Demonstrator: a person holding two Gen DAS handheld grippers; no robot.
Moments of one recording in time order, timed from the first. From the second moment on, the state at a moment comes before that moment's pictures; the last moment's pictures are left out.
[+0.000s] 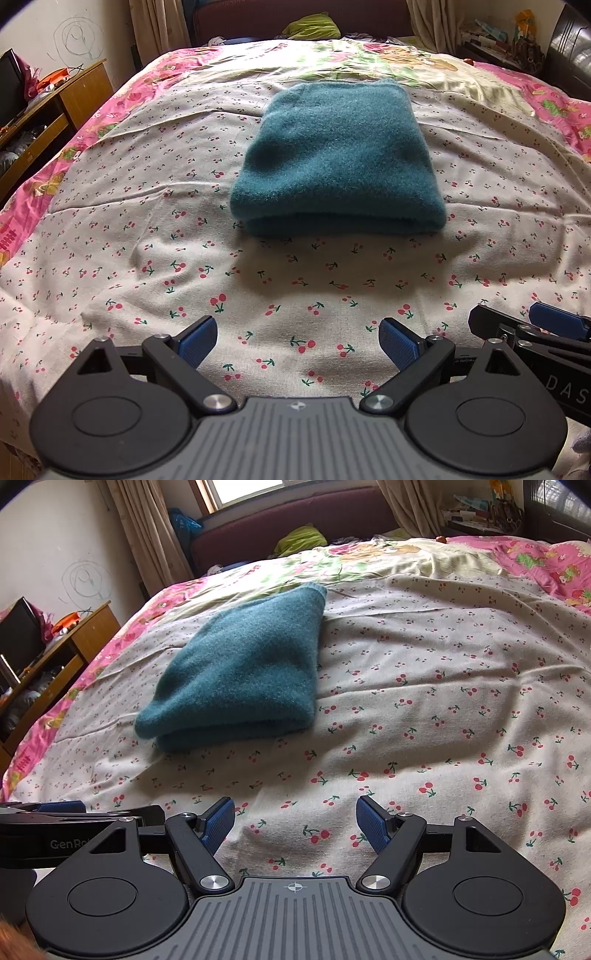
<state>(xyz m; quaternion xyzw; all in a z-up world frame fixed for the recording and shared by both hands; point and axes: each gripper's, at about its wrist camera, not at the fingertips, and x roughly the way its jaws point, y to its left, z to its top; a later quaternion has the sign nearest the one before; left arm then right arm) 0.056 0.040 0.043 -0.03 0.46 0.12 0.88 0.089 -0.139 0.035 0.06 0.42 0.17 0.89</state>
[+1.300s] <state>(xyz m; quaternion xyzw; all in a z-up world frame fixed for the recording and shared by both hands) 0.060 0.039 0.039 -0.03 0.47 0.12 0.87 0.091 -0.139 0.030 0.06 0.42 0.17 0.89</state>
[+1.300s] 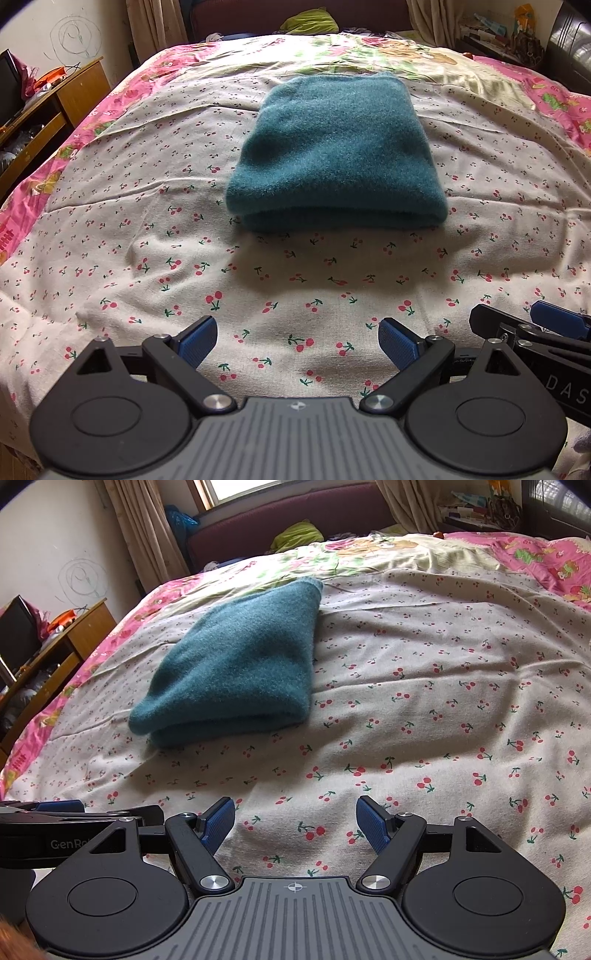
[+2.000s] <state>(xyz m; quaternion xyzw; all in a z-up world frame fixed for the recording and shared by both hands) 0.060 0.037 0.033 -0.02 0.47 0.13 0.87 0.092 -0.140 0.022 0.07 0.43 0.17 0.88</state>
